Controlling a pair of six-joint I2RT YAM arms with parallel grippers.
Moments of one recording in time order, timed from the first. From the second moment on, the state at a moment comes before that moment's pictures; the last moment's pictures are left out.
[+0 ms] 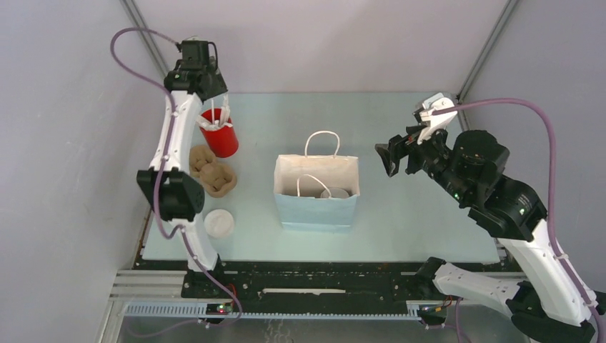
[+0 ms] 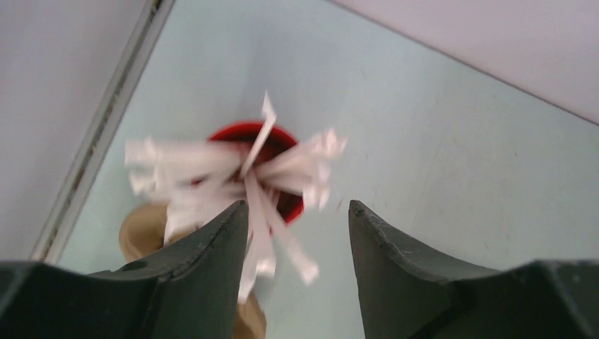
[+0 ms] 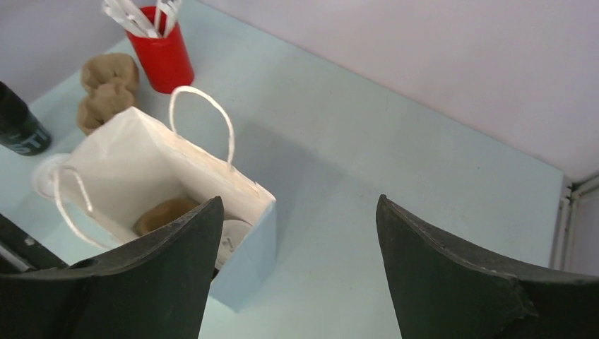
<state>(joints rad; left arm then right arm) -0.04 1.82 2.05 -0.89 -0.27 -0.36 0.77 0.92 1.52 -0.75 0.26 -0.03</state>
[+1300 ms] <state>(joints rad) -0.01 1.91 2.35 -0.87 -0.39 -0.26 0.58 1.00 1.57 -0.78 0.07 -0.07</state>
